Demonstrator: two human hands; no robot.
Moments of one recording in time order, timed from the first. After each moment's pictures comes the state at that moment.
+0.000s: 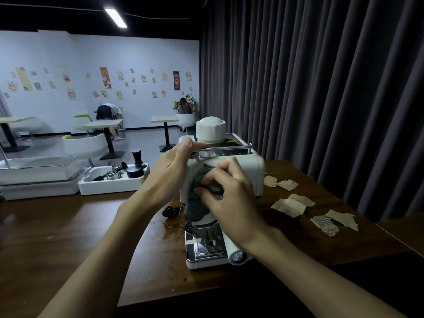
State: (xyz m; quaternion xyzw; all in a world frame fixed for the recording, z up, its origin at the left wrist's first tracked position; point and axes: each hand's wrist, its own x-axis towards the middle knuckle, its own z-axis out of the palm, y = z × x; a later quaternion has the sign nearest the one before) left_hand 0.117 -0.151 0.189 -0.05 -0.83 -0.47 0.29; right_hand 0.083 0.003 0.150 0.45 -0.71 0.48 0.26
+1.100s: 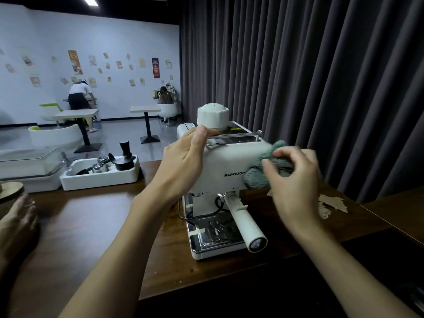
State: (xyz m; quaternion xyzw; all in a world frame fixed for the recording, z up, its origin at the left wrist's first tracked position) left_hand 0.122 -0.146 0.187 -0.06 -0.84 -0.45 0.31; right_hand 0.080 0.044 0.157 0.15 -0.76 0.52 0.35
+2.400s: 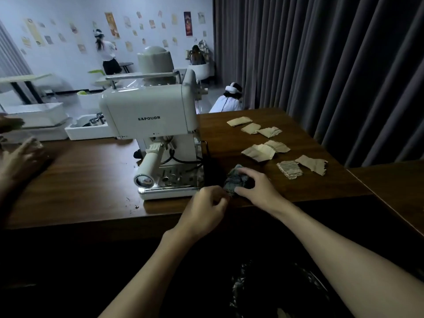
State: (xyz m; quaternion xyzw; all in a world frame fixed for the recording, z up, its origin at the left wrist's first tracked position) left_hand 0.091 0.043 0.009 0.12 -0.90 -0.40 0.10; right_hand -0.048 0.176 -0.003 0.29 -0.82 0.47 -0.16
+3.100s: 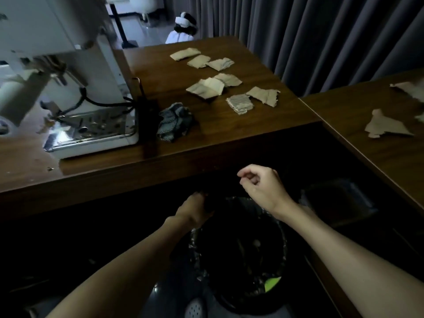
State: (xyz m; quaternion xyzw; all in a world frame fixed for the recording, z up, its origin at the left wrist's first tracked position) left_hand 0.051 0.109 -0.186 0.10 -0.92 -0.31 -0.20; right_hand 0.000 0.313 -0.099 0.18 -0.85 0.50 -0.08
